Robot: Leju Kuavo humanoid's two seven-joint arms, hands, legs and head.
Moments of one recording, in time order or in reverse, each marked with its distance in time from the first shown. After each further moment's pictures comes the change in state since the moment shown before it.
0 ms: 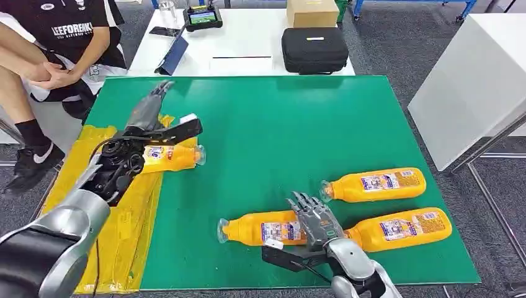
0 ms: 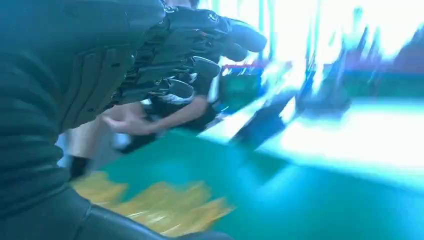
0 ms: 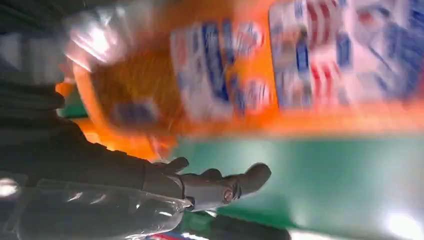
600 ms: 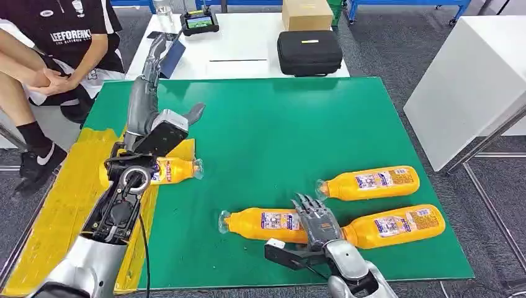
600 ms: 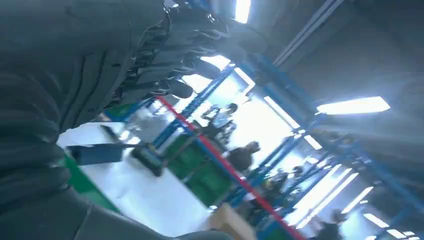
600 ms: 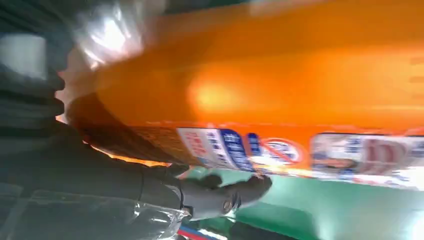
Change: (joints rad) left arm 0.305 -0.095 0.036 -0.741 0.402 0.032 -0.222; right arm -0.034 0.004 0.015 0.199 0.051 -0.082 0.034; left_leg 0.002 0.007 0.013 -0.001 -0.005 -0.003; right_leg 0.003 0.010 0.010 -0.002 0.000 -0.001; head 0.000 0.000
